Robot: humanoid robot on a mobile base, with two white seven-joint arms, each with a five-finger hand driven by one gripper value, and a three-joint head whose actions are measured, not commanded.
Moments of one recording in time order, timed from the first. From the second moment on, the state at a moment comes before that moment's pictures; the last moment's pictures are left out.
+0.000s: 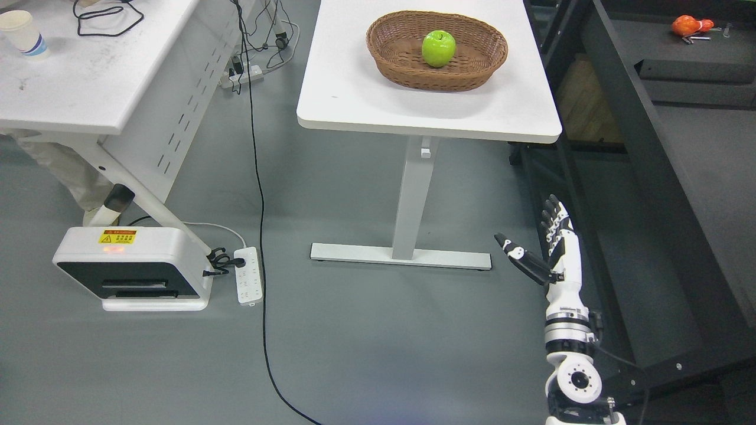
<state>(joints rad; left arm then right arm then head) -0.04 0.00 0.07 -0.10 0.04 -0.06 -0.14 0.07 0.00 0.00 -1.60 0.08 -0.06 -0.11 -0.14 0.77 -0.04</state>
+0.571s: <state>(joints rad) -0.04 0.00 0.07 -0.10 0.04 -0.06 -0.14 0.07 0.00 -0.01 -1.60 0.08 -0.07 -0.11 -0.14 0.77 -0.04</state>
